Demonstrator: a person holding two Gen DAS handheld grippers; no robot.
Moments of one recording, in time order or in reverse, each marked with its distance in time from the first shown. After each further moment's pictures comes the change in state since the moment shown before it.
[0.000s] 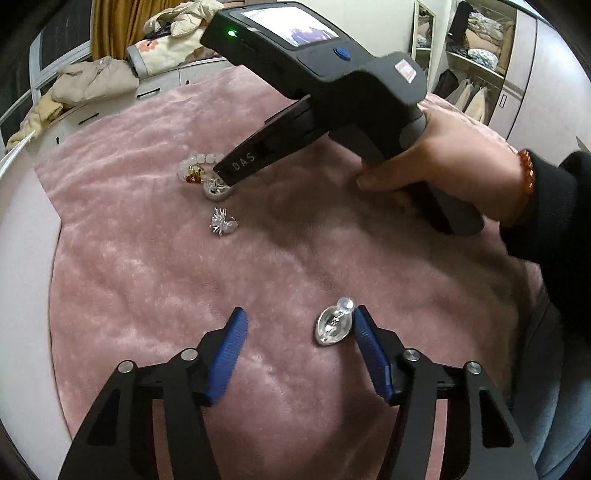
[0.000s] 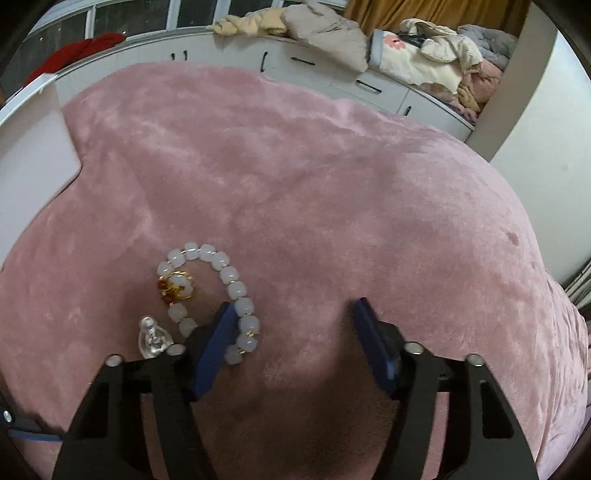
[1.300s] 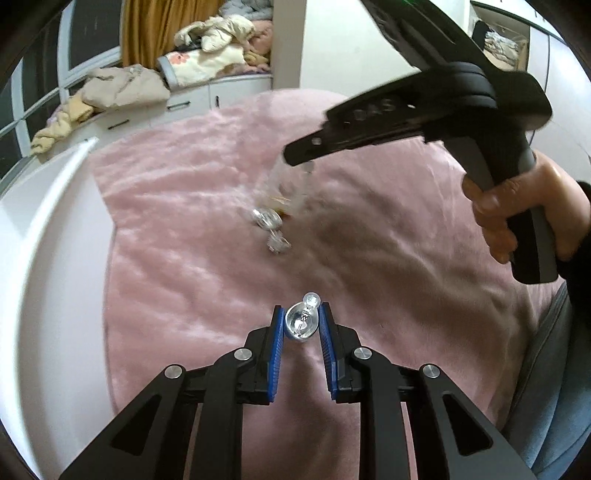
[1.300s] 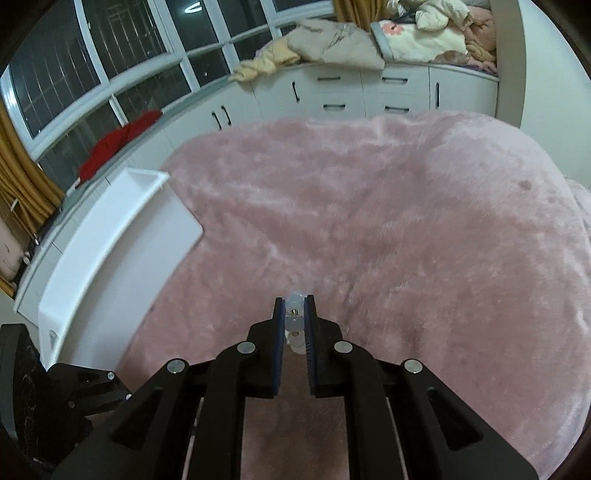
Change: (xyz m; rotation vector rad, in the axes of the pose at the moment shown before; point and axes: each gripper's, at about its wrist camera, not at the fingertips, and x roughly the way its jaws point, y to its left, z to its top) left arm -0.054 0.014 -0.005 -0.068 -0.097 0.087; right arm -0.089 -0.025 -0.014 0.270 -0.092 0.405
